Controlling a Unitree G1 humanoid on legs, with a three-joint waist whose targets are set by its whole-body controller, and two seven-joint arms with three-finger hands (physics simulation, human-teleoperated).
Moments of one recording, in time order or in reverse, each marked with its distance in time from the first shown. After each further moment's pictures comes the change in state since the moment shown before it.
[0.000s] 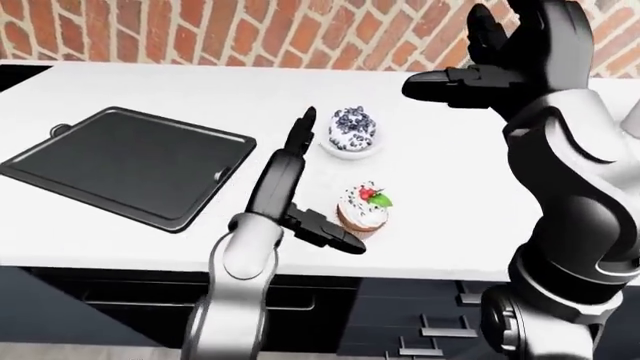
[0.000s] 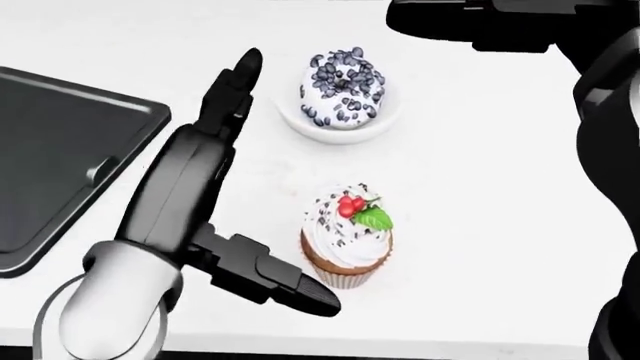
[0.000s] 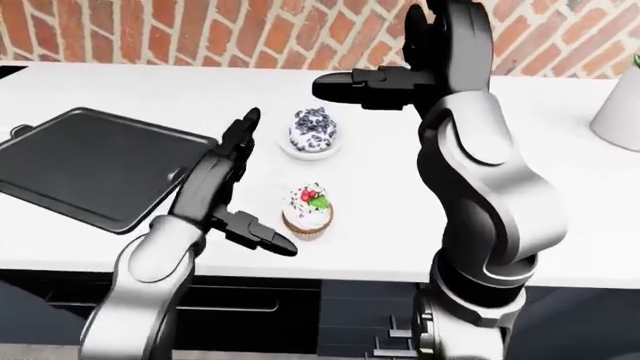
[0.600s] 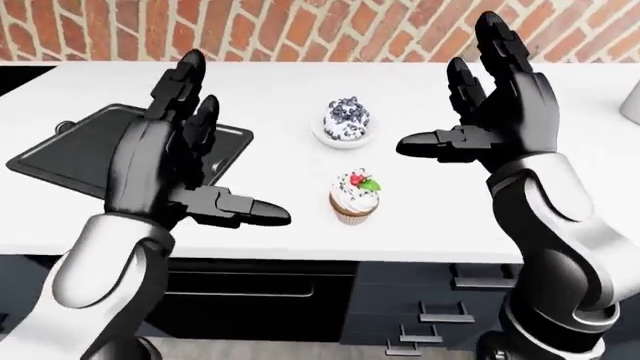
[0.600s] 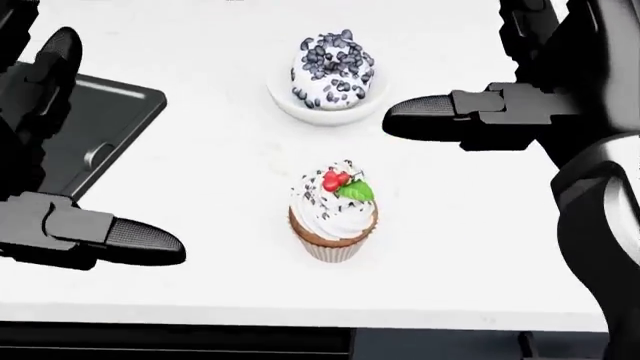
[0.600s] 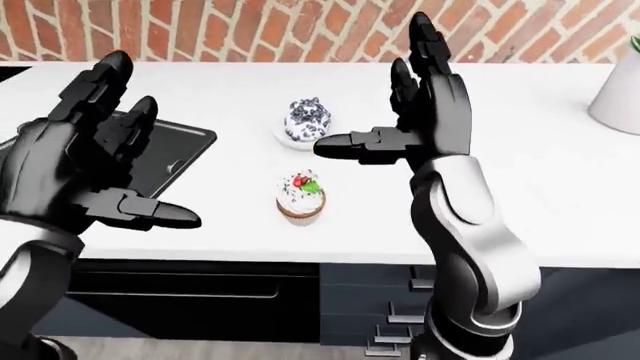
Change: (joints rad) left arm -0.059 0.258 0.575 -0.254 -0.821 0.166 0.328; right arm 0.254 0.071 0.005 -0.127 -0.003 -0.090 0.076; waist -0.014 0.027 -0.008
